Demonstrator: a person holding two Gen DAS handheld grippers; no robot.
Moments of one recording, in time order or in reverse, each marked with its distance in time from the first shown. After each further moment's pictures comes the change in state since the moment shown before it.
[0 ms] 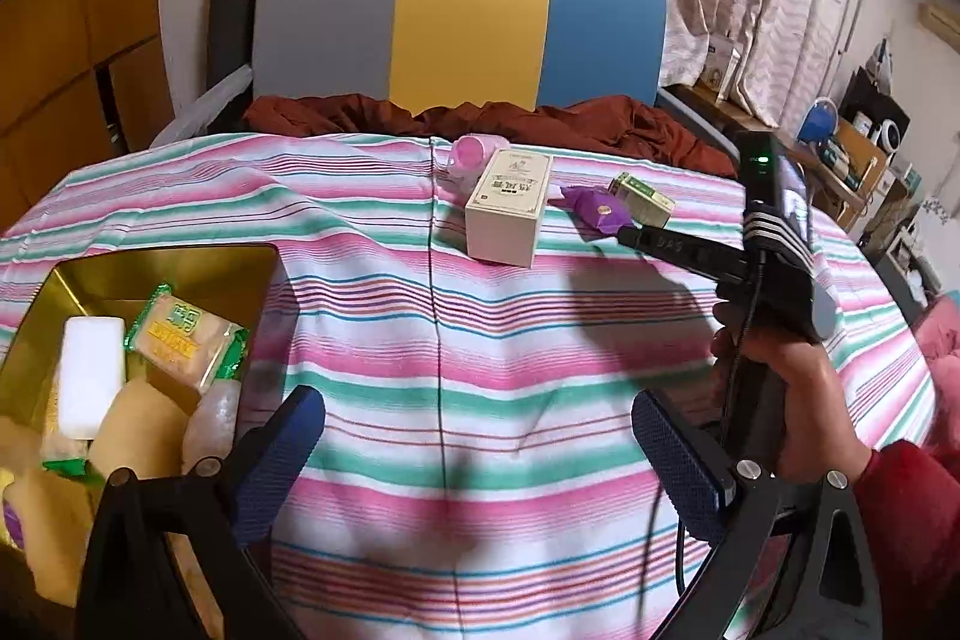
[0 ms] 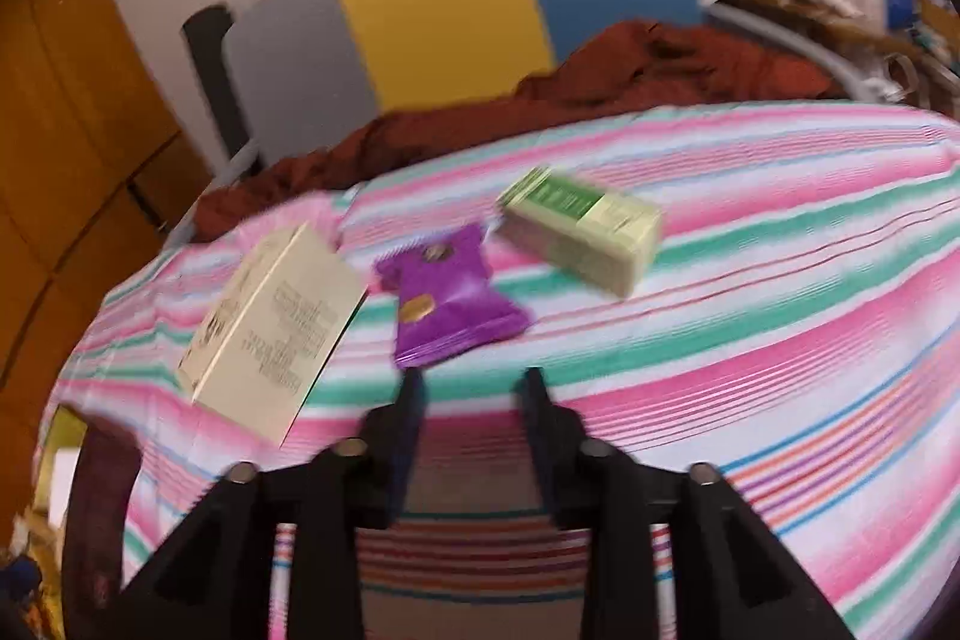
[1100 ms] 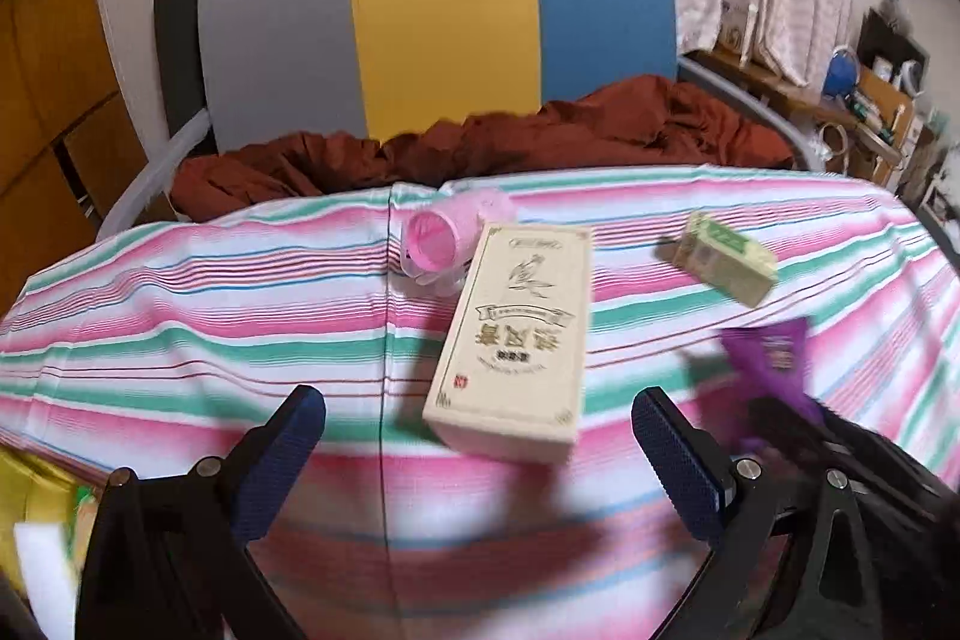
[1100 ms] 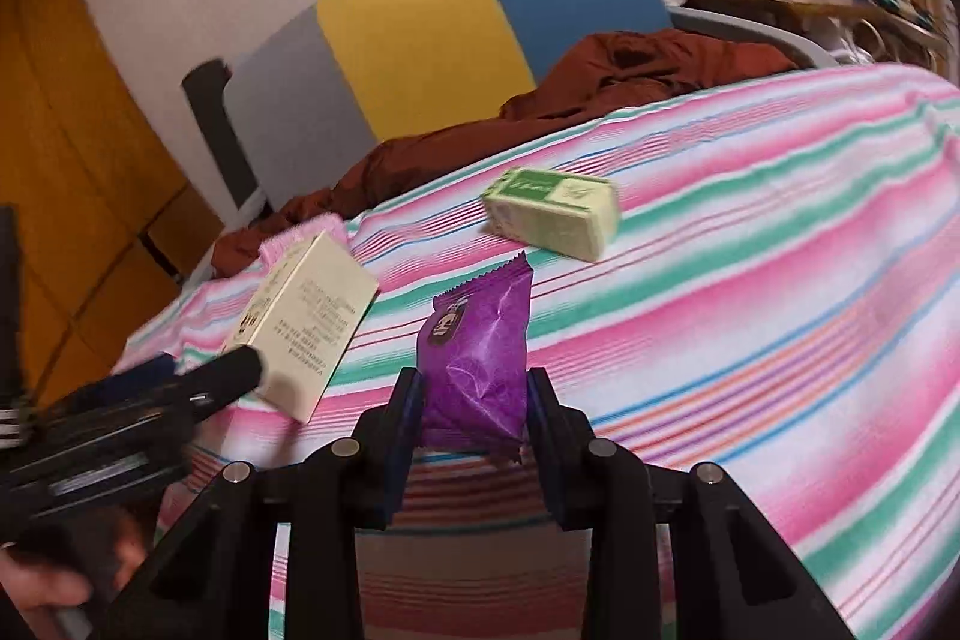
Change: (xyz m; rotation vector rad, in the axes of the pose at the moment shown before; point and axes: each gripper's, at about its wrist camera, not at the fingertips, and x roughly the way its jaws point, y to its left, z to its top) left arm 0.152 -0.027 0.093 0.137 0.032 0.098; right arm -0.023 -0.018 -0.035 0.123 -0.038 0.049
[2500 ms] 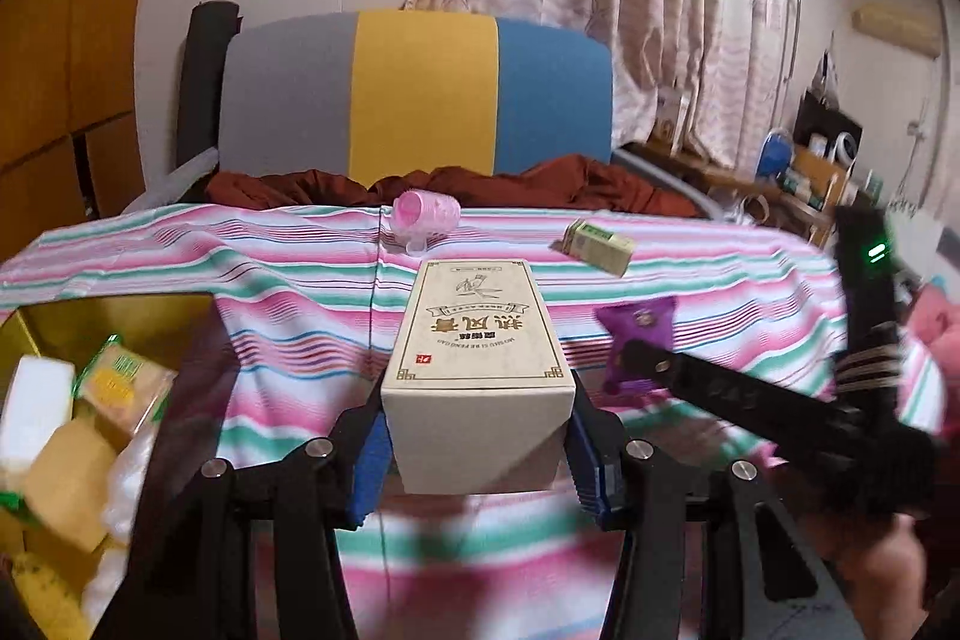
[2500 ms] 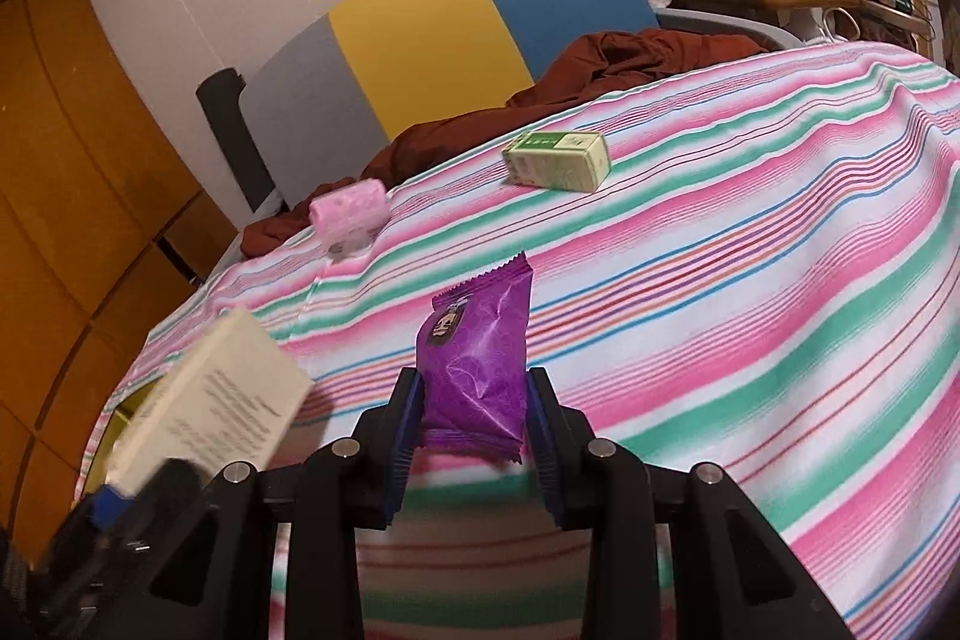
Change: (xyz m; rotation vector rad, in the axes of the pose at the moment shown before) left arm -0.132 0.008 -0.130 -0.067 -0.284 -0.156; right arm -0.049 0.026 -0.053 -0.028 -0.016 0.018
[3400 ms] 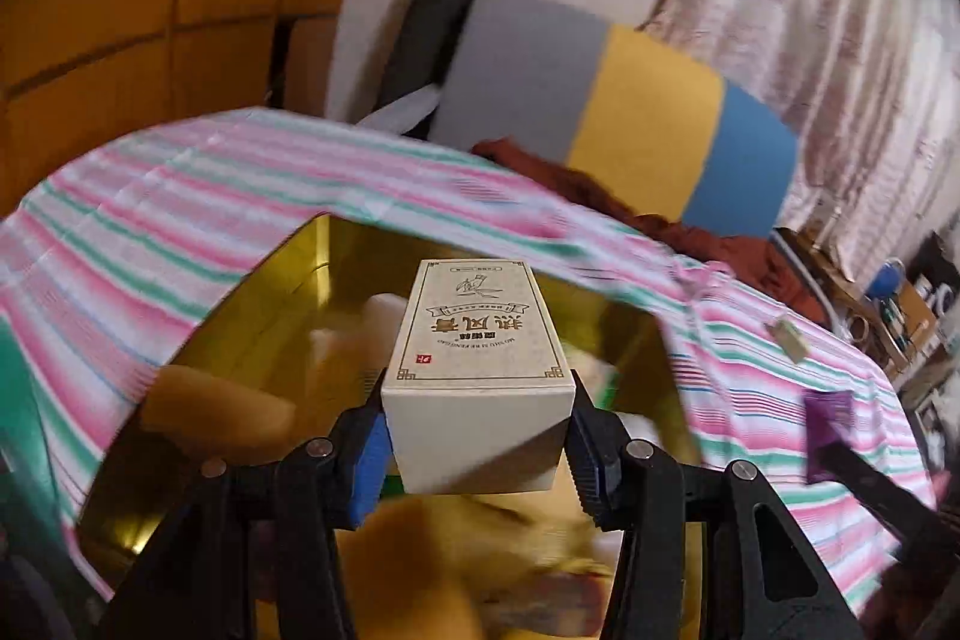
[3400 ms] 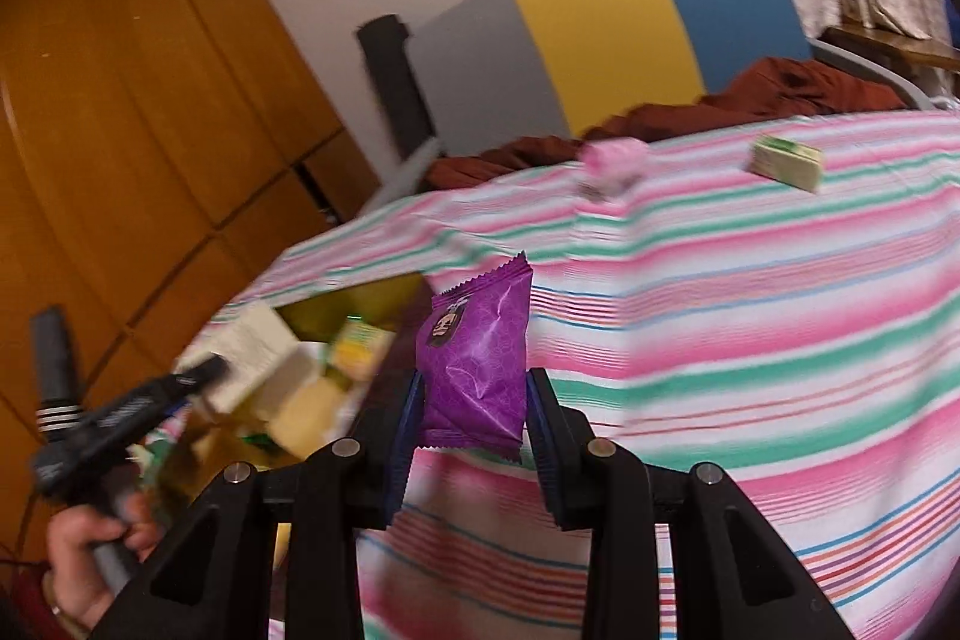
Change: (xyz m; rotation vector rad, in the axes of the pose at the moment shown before) left arm -0.102 0.241 -0.004 -0.372 0.063 0.255; right arm -0.051 0.146 -0.051 -0.190 0.045 0.282
